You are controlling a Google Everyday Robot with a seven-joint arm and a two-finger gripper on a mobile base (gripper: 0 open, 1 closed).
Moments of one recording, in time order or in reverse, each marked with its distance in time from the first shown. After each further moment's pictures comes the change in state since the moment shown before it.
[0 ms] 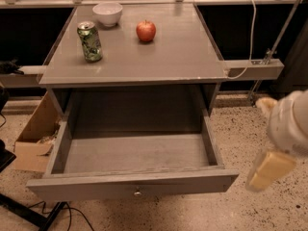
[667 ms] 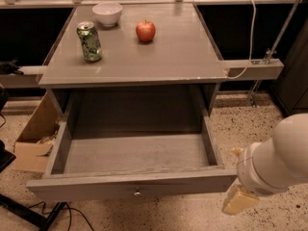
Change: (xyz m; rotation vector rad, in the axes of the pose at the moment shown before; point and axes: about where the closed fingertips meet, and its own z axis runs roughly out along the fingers) arm 0.020 0.067 0.105 -0.111 0.013 -0.020
